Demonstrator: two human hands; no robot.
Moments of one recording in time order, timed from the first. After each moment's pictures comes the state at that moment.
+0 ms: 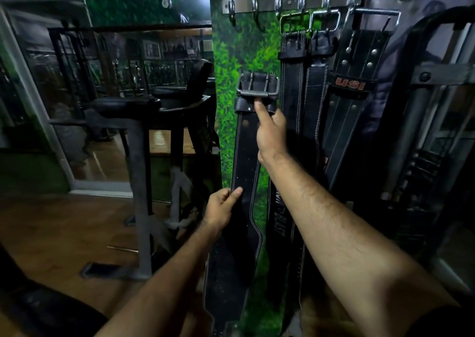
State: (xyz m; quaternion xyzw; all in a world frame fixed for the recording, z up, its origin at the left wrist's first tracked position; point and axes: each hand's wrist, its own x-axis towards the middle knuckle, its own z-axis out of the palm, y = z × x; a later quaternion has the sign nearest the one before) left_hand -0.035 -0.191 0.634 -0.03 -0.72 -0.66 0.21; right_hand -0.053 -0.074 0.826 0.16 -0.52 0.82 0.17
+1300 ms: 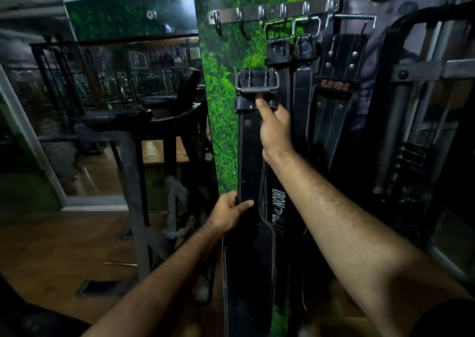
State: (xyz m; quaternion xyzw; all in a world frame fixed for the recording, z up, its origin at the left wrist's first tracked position) left_hand -0.015 -0.174 0.669 -0.07 -0.74 -0.66 0.07; right_hand -0.054 -0.057 0.838 0.17 -0.51 0.82 0.22
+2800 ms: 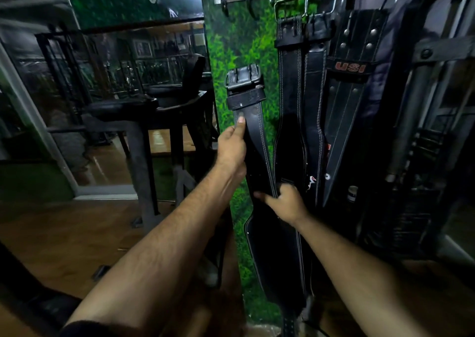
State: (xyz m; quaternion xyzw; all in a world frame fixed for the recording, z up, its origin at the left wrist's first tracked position) left_hand -0.045 -0.152 0.784 0.01 -0.54 -0.82 0.20; right_hand -0.069 -0.019 0.630 0.12 -0.85 0.49 0.14
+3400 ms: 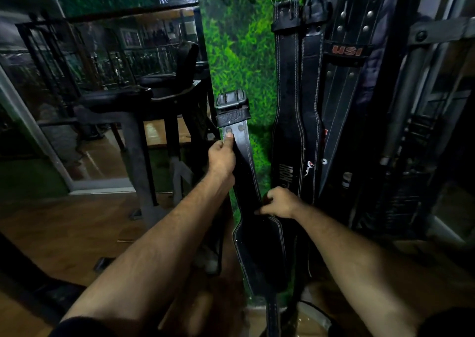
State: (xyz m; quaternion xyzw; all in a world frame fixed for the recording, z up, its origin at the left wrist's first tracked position) left_hand -0.043 -0.182 0.725 0.11 -0.60 -0.76 0.21; right_hand -0.056 -0.025 0.618 0.13 -0.94 0.30 -0.09
